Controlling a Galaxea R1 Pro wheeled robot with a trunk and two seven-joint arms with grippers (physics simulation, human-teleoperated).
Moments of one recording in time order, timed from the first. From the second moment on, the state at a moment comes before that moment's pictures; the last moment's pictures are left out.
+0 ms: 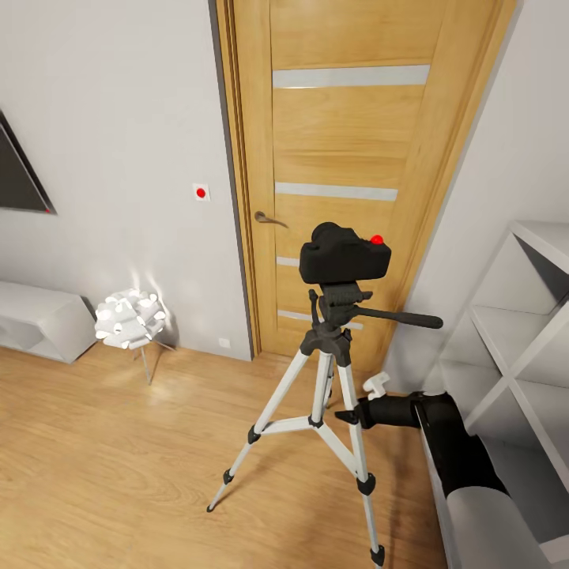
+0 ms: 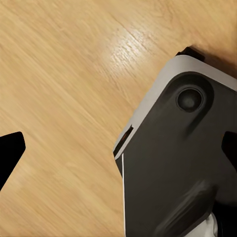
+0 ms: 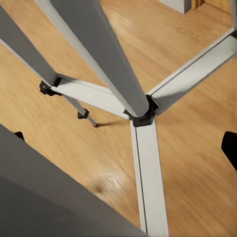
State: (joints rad) left arm -0.24 0.07 -0.79 0.00 1.28 -0.03 0.19; right arm -0.62 -0.01 -0.23 -1.05 0.54 0.58 1.05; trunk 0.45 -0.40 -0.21
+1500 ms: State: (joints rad) left arm -0.24 0.06 -0.79 0.00 1.29 -0.03 0.19; right arm -0.62 0.02 -0.28 -1.08 0.55 0.59 1.05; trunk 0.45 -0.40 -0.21
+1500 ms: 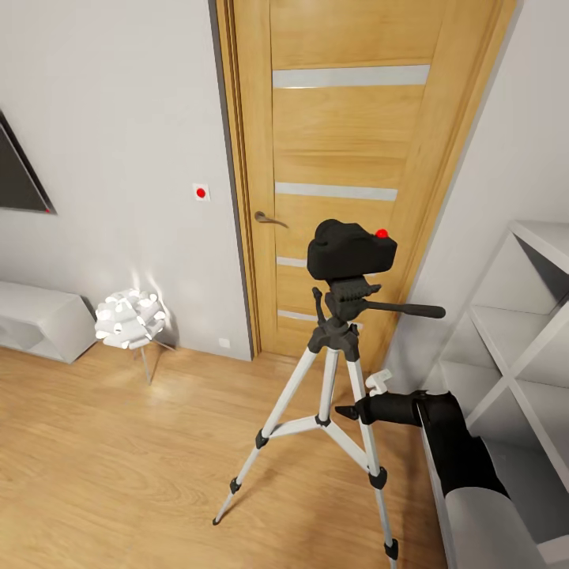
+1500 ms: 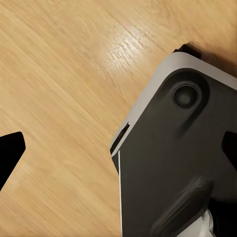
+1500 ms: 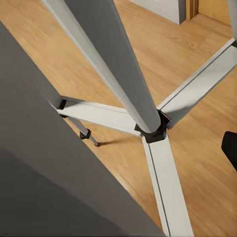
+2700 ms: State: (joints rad) left arm -0.24 0.05 -0.79 0.00 1.29 -0.03 0.19; right arm -0.62 0.01 -0.28 -1.08 0.55 0.59 1.05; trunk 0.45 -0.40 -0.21
